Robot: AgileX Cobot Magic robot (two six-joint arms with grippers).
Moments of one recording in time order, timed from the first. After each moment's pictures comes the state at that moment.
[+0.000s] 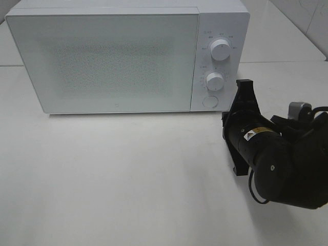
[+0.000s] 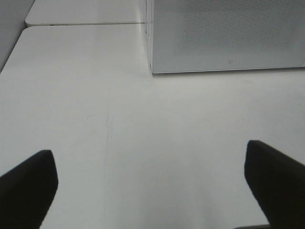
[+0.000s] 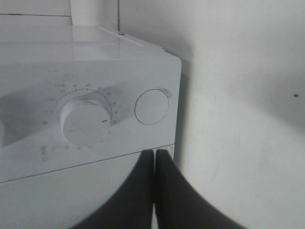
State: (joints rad) left arm 0.01 0.00 -0.50 -0.14 1.04 0.08; right arm 0.74 1.86 -0.50 0.85 -1.04 1.33
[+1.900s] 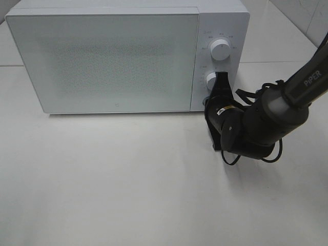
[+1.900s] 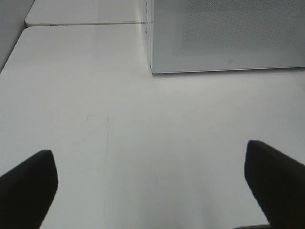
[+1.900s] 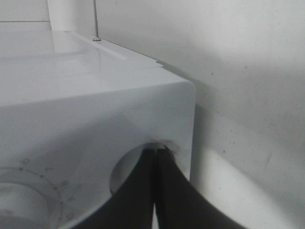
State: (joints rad) left arm 0.01 0.00 -0.50 -0.14 1.04 0.08; right arm 0.54 2.16 -0.86 0.69 -0.92 1.35
